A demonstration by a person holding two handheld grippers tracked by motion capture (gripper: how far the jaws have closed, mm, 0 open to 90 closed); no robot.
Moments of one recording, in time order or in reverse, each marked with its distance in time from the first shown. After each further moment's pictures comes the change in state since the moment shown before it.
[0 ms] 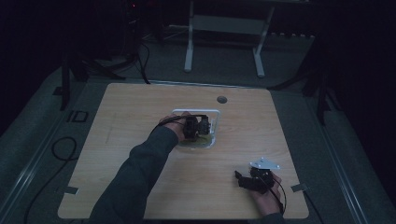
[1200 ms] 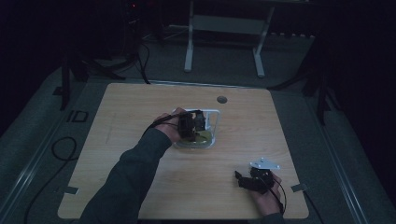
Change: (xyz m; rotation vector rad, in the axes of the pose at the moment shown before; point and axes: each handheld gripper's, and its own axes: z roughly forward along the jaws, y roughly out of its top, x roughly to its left) left arm -0.008 -0.013 -0.052 -0.117 0.082 -0.167; right arm 0.000 0.000 0.000 -0.001 0.001 -0.001
